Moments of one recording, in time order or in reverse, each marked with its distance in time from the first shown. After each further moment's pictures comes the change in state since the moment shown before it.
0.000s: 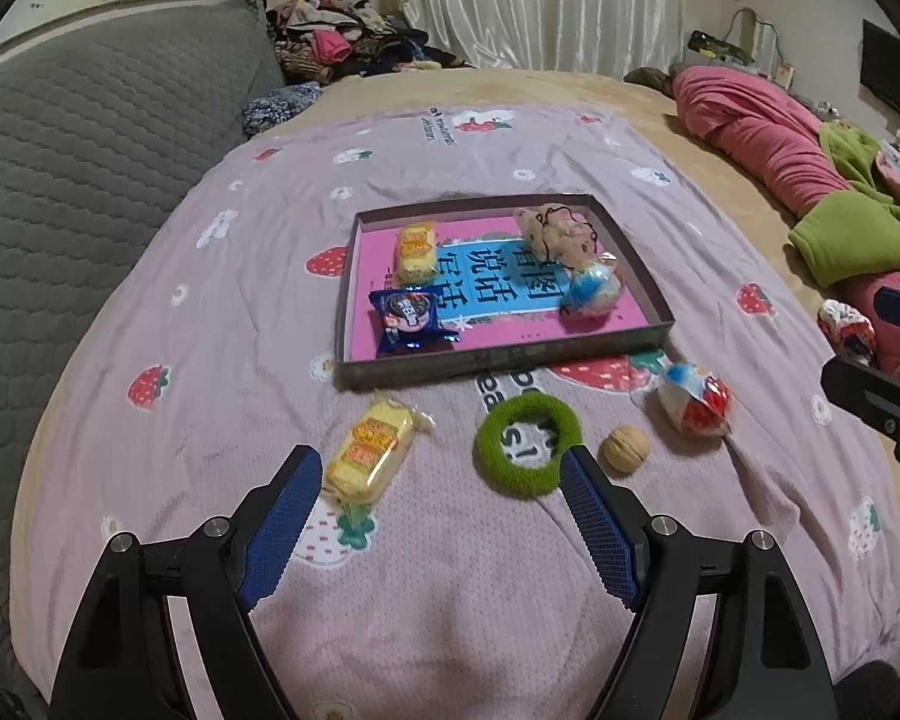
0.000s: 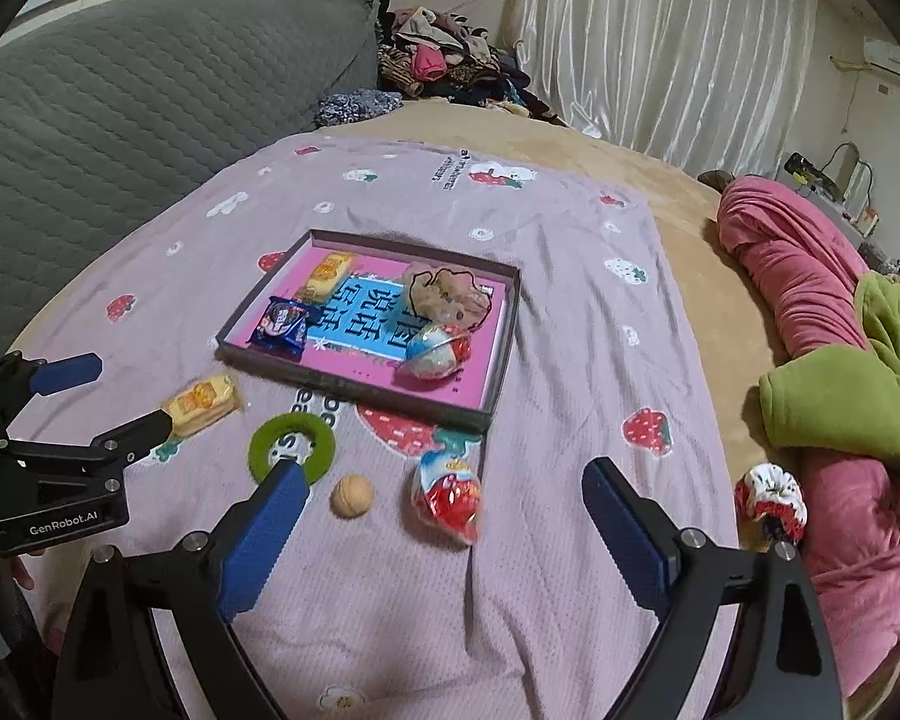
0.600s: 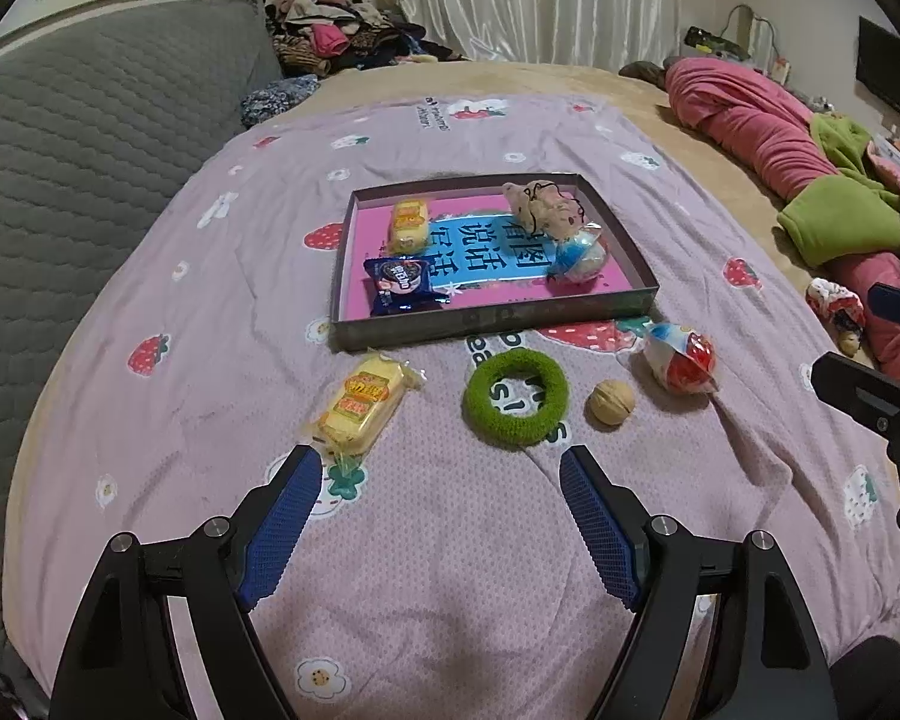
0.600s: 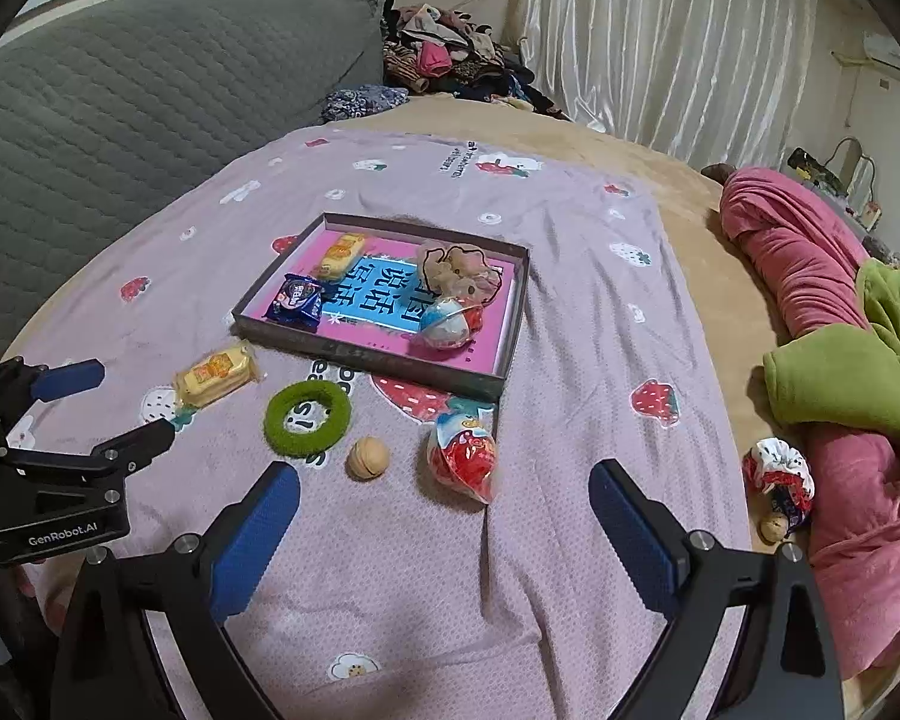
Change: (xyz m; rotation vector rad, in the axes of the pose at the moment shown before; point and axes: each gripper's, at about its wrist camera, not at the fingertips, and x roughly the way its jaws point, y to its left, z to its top) left arm -0.009 -0.004 -0.028 -0.001 0.015 -0.006; right arm -0.010 0.008 -0.026 0.001 0.007 0.008
